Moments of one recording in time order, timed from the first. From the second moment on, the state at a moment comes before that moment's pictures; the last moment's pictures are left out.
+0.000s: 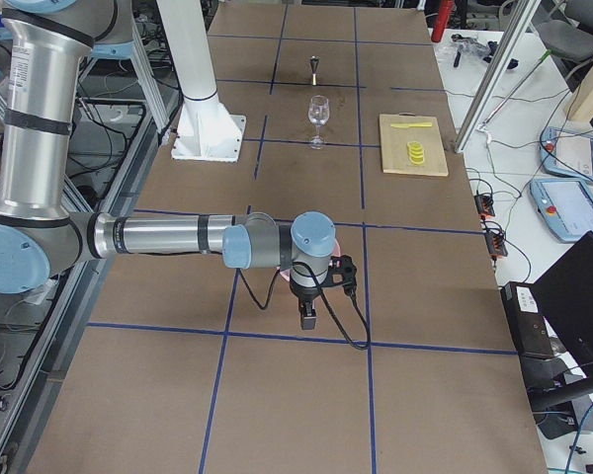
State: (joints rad) left arm -1.58 -1.41 -1.80 -1.54 -2.38 0.18; right arm 1.47 -1.77 1.82 -1.57 2.32 -0.04
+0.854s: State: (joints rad) left arm -1.58 -1.42 -1.83 -1.57 -2.36 0.18; right arm 1.47 -1.74 1.83 -1.56 2.33 -0.03
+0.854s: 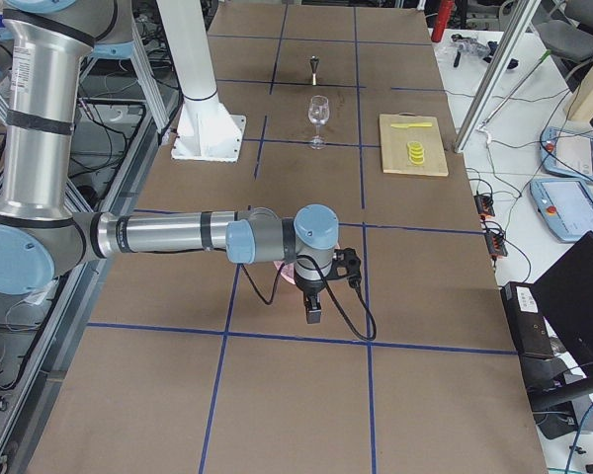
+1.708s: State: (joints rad) left arm -1.58 -1.45 -1.81 -1.96 -2.46 0.12; right arm 1.47 -1.62 1.84 -1.49 2.33 0.12
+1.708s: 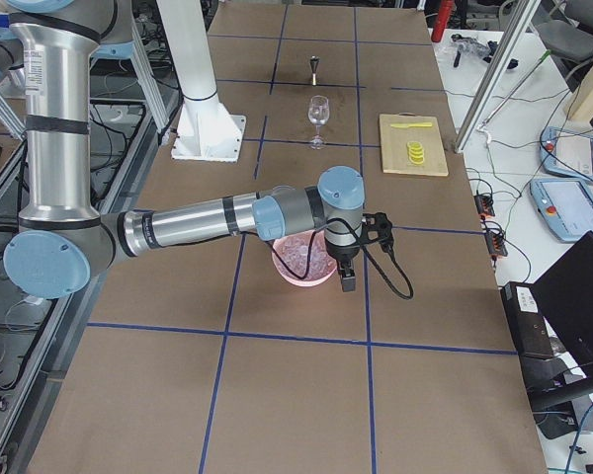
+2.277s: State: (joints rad) left arm -1.58 -1.42 -1.69 -2.49 -2.47 -0.03; right arm 1.47 -1.64 1.84 -1.40 2.36 0.13
